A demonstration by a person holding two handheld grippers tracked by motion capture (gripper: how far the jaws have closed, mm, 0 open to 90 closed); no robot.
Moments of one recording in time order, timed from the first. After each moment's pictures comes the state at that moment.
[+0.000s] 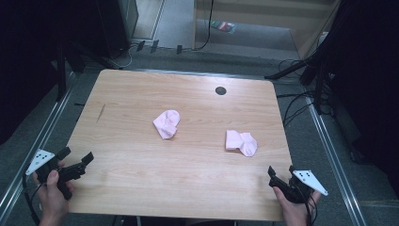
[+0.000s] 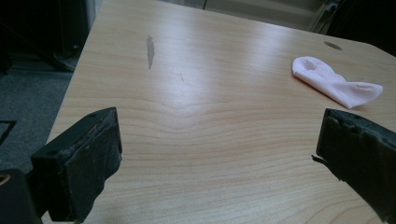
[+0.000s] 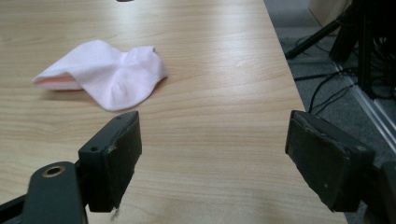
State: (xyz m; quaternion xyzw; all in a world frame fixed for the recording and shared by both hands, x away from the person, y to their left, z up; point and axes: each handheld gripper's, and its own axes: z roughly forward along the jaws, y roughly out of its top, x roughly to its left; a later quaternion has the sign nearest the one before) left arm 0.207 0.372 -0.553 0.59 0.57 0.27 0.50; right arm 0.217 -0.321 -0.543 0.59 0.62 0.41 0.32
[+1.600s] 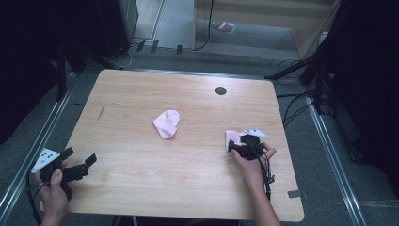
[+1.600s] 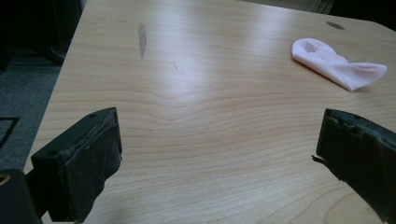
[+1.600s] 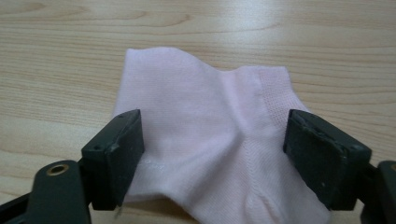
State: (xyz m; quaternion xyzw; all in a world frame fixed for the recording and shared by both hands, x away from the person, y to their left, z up) left arm 0.209 0.365 -0.552 0.61 0.57 0.27 0.48; right arm 0.344 -0.201 -0.545 0.60 0.70 0.31 0.24
